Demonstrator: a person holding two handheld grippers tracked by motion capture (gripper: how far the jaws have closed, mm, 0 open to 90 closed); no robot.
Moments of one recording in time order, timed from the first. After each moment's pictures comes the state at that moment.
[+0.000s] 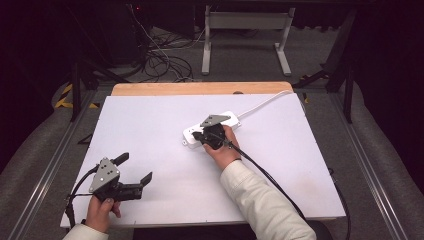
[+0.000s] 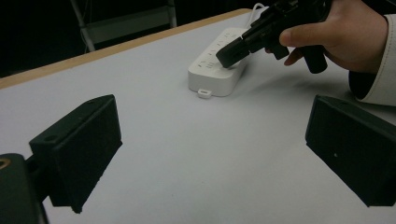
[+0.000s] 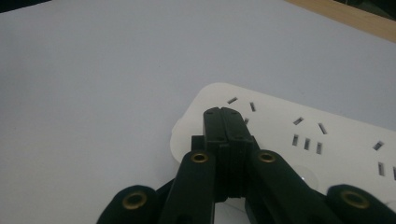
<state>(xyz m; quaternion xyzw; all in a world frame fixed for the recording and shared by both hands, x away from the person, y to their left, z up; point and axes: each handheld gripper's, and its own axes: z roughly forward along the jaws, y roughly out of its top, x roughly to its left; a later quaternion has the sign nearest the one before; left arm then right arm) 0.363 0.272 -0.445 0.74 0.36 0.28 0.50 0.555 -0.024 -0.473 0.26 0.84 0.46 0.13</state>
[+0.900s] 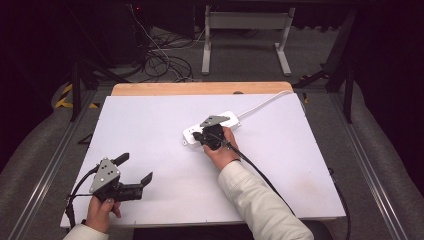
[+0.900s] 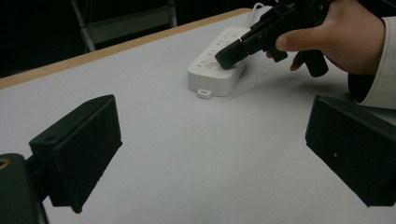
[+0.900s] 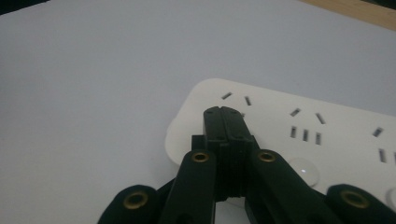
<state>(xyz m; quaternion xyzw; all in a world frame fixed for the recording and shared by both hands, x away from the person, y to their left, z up) 0.363 0.271 -0.445 0.74 0.36 0.28 0.49 0.554 -0.021 -0.476 0.29 0.83 0.45 0.14</state>
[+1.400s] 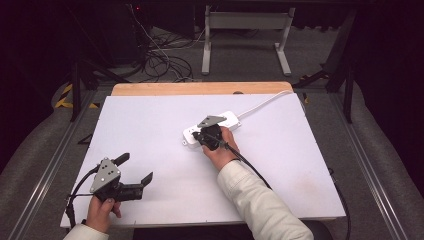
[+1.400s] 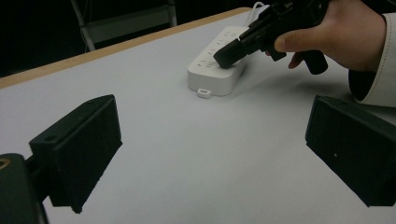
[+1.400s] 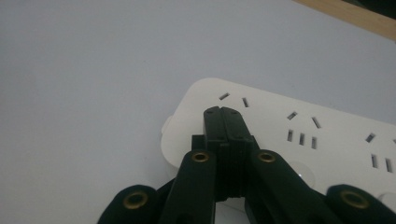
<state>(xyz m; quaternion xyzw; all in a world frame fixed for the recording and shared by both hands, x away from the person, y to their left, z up) 0.363 0.271 -0.445 0.74 0.36 0.28 0.49 0.553 -0.016 -0.474 0.28 0.84 0.43 0.16</state>
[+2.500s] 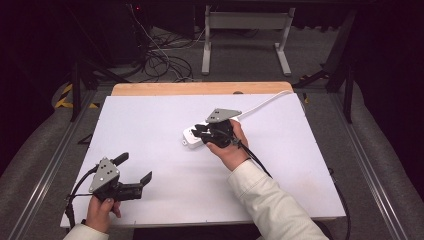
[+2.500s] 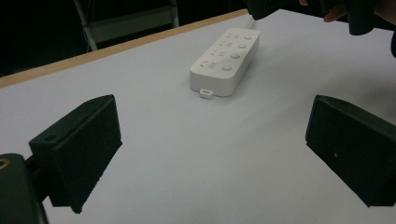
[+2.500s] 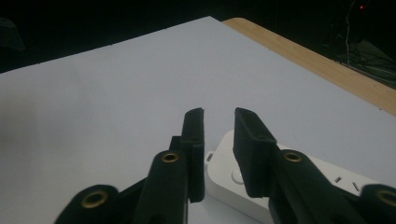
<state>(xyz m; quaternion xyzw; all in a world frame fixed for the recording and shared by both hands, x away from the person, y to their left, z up) 0.363 0.272 -0.445 0.73 0.37 0.28 0.50 0.523 -0.040 -0.411 0.22 0.83 0.50 0.14</state>
